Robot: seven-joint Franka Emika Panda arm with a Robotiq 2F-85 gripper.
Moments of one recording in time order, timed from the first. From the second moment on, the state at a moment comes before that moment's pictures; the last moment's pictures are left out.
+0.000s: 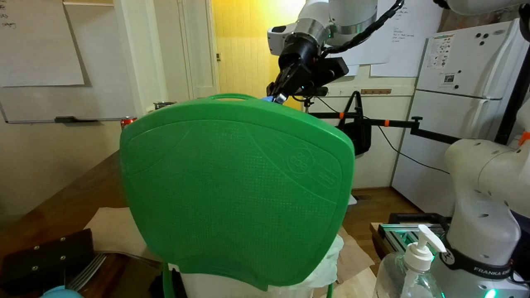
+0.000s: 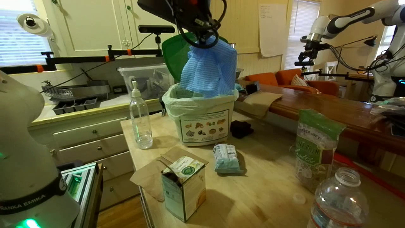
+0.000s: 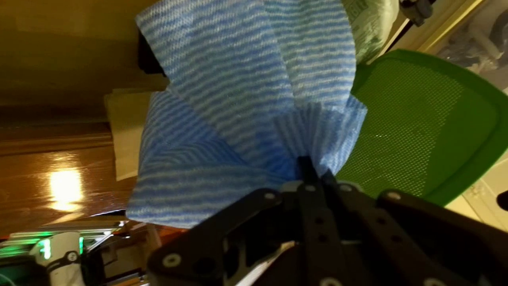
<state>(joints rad) 0.00 -0.46 -0.34 -2.21 0.70 1.92 -0.99</state>
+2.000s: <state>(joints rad) -0.17 -0.09 -0.28 -2.21 0.86 1.70 -1.27</state>
